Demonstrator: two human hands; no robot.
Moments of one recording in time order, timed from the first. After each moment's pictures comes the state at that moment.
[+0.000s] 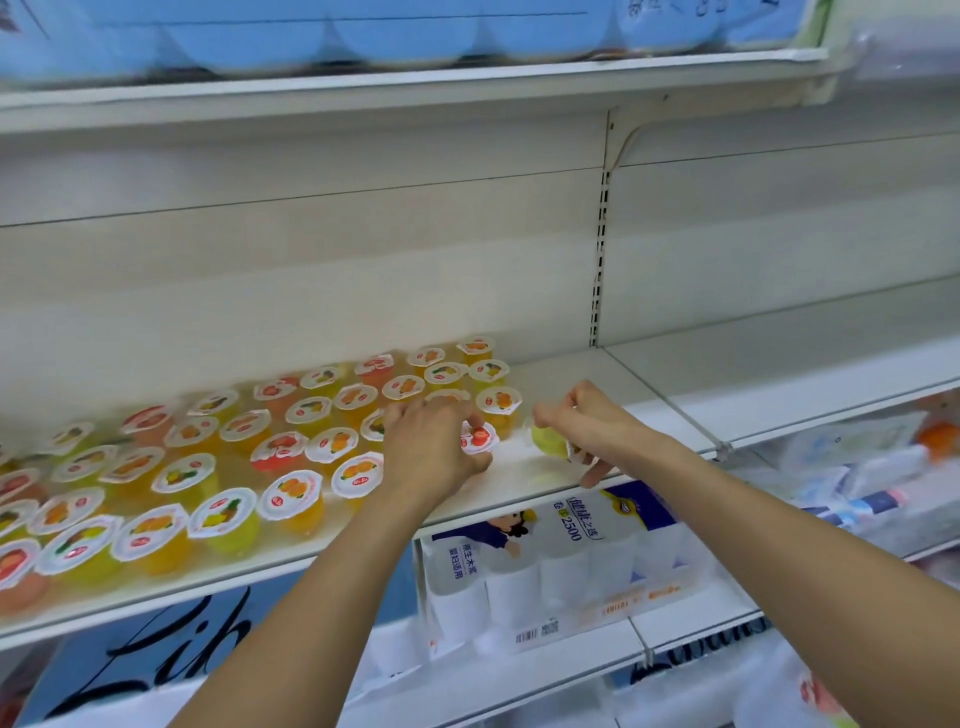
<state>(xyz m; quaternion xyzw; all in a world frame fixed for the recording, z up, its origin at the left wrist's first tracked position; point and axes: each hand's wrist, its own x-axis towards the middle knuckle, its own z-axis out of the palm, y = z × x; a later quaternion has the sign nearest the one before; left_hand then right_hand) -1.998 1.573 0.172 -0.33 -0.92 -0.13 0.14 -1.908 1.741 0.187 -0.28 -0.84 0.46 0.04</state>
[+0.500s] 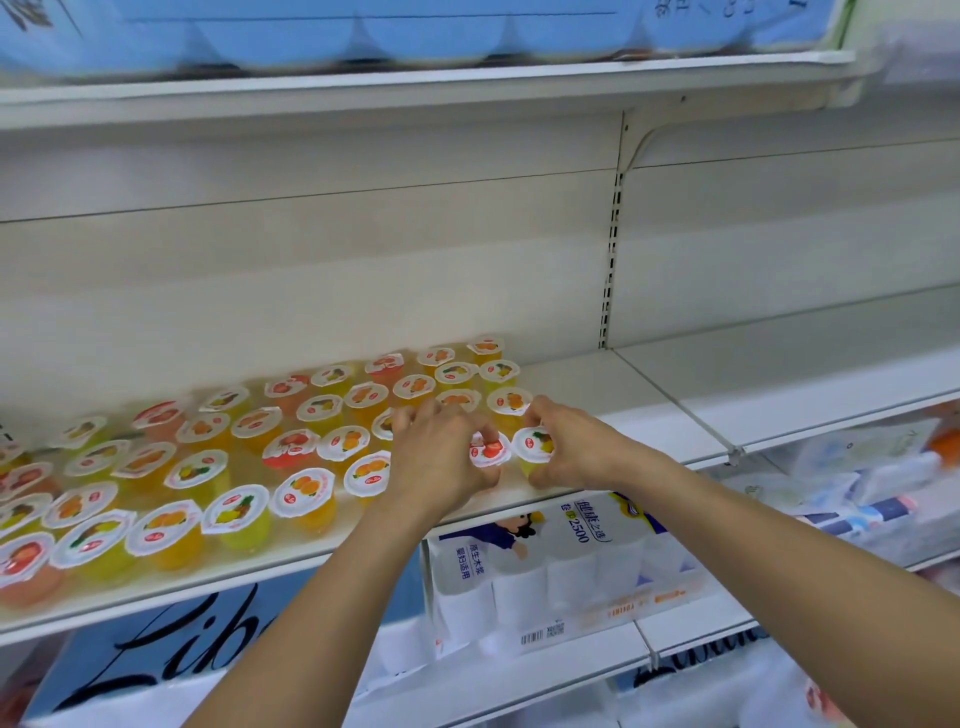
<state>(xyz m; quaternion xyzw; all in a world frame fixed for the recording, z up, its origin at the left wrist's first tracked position) -1.991 1.564 0.172 -0.35 -0.92 -0.11 0.13 -1.921 1.727 0.172 -0.10 -0.97 0.22 0.02</state>
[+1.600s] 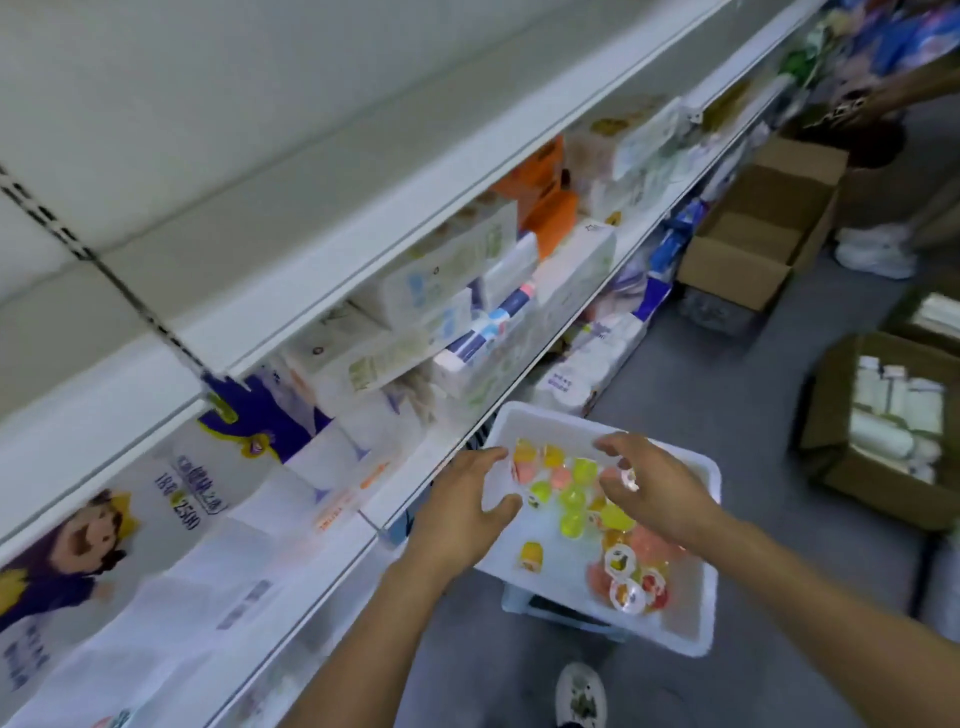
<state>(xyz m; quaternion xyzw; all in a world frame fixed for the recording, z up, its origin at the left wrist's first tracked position) -1.736 1.884 -0.033 -0.56 -0.75 -0.21 -0.28 -1.520 1.999 -0.049 -0.48 -0.82 0.29 0.06</state>
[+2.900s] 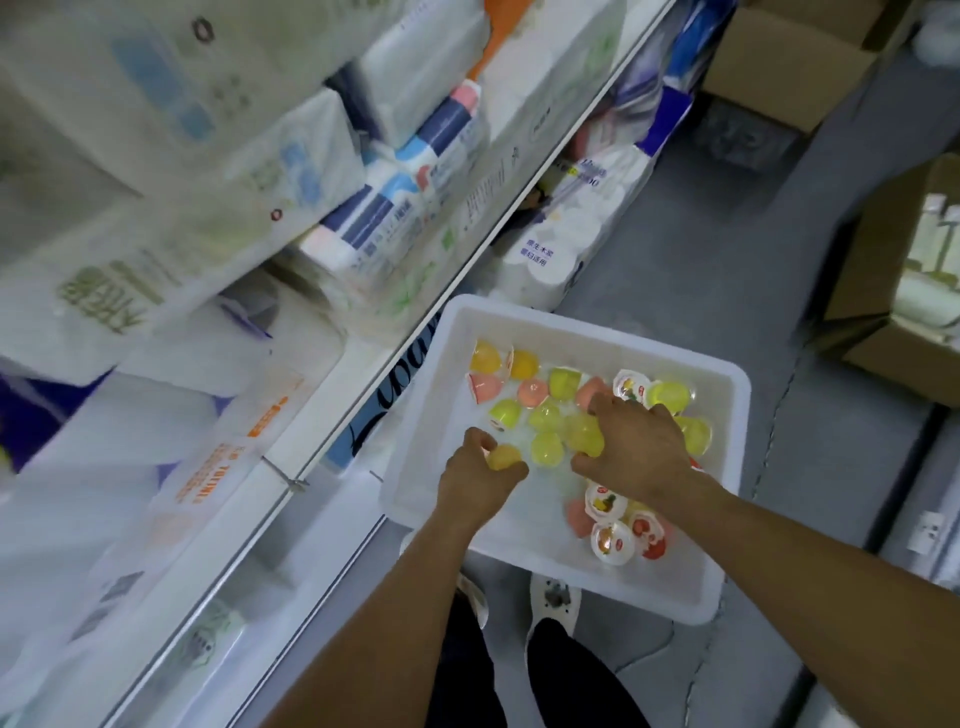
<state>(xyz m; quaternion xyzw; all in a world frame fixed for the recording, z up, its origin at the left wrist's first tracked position) -1.693 1.978 -0.253 -0.29 -0.81 -0.13 -0.49 -1.524 2.073 -0.241 -0.49 -0.84 0.17 -0.16</state>
